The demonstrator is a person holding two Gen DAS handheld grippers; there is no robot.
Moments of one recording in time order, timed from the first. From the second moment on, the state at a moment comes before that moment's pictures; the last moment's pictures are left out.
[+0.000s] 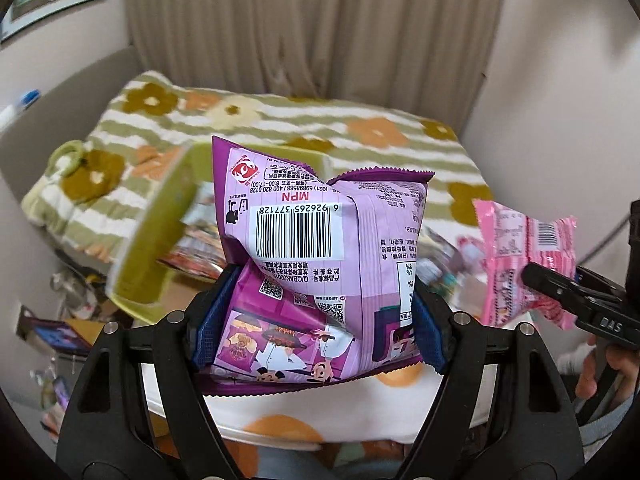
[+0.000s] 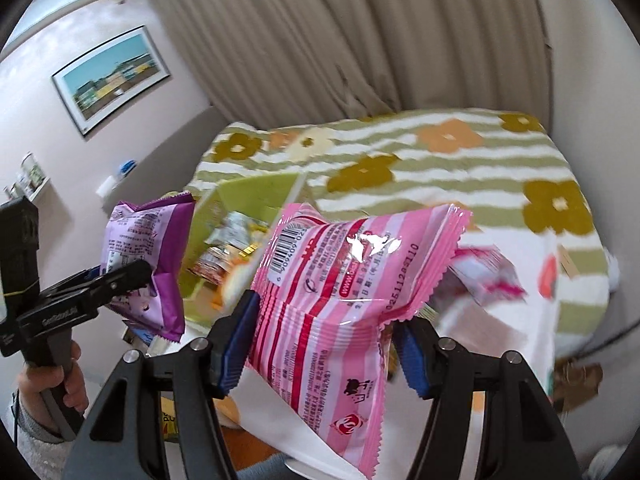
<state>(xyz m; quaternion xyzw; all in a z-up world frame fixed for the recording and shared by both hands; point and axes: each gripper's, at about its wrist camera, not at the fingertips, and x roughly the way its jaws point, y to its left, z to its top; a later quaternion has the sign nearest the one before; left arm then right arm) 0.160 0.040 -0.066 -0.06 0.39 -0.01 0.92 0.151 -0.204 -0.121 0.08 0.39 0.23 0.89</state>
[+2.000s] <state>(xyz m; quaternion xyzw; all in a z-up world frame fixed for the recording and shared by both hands) 0.288 0.206 -0.150 -0.06 0.49 -0.02 0.87 0.328 0.023 -0.170 0.03 0.46 0.21 0.86</state>
